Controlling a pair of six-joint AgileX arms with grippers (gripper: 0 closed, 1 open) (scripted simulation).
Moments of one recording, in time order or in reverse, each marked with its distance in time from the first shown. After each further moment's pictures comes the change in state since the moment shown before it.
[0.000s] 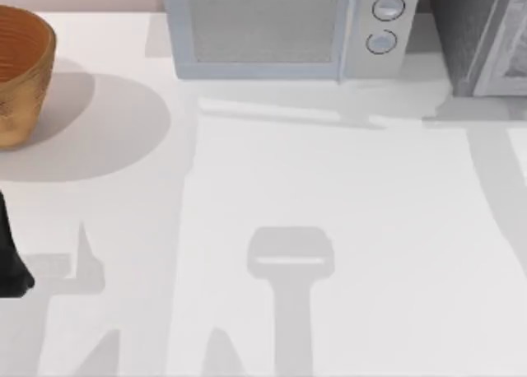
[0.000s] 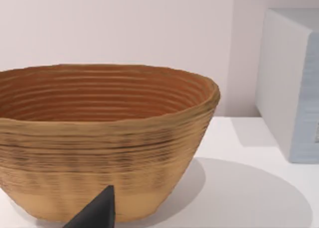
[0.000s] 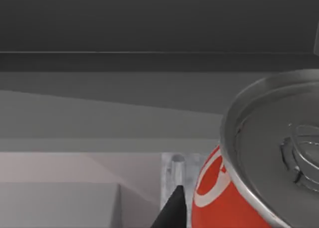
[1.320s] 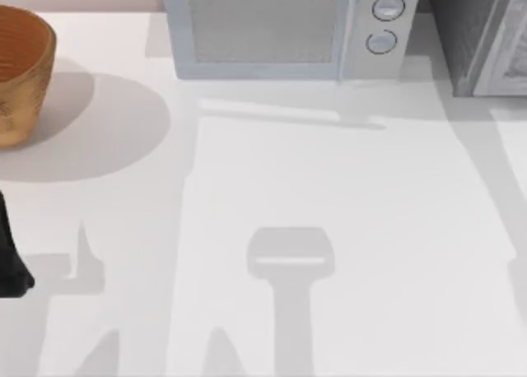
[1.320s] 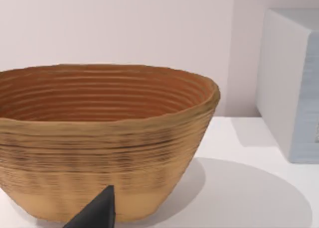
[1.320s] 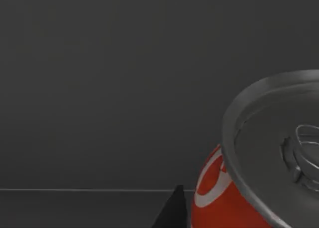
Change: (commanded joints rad) left arm 0.000 0.000 0.000 0.000 0.000 0.000; right arm 0.004 0.572 0.739 -0.187 0.016 0.004
